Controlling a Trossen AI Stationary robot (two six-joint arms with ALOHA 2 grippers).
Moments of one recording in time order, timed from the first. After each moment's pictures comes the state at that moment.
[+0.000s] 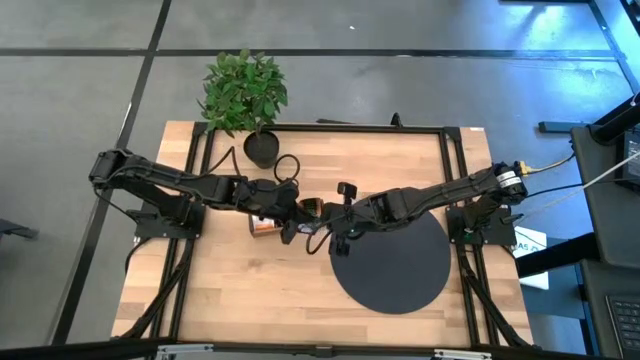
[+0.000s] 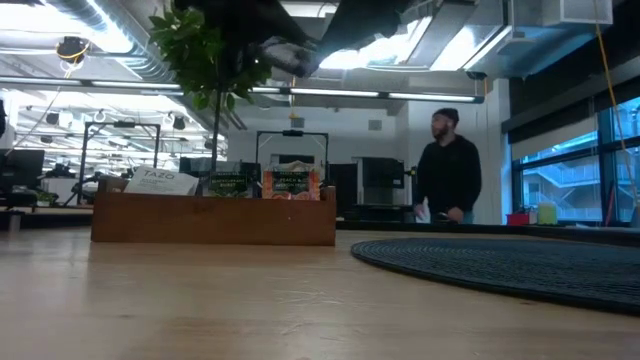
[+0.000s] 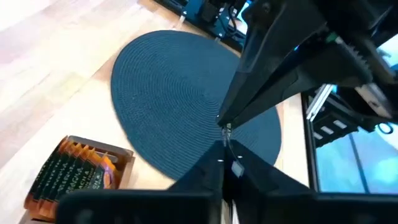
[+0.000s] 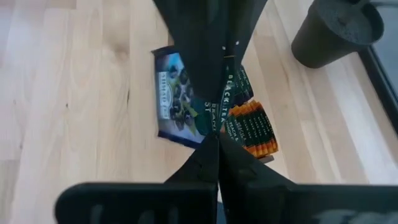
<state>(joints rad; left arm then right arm) -0.11 1.31 0.92 -0.10 -0.08 -0.60 0.25 1.74 1.52 -0.64 0.35 0.18</state>
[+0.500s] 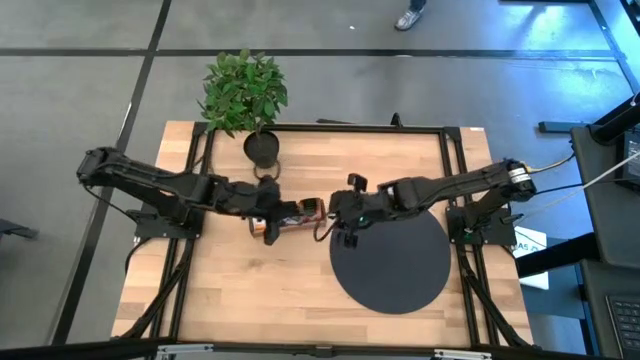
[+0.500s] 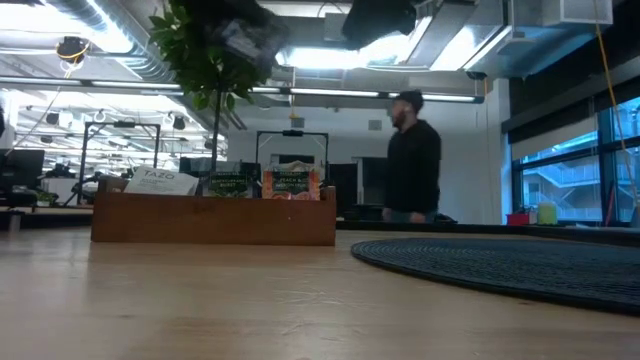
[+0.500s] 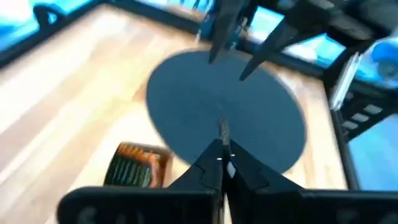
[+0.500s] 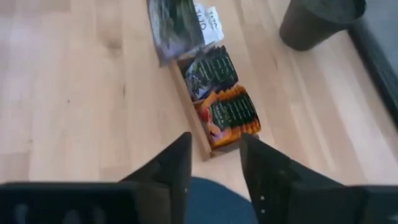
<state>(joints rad) -0.20 1.14 0.90 -0.25 -0.27 -0.44 0.21 1.66 1.52 -0.74 0.31 0.24</state>
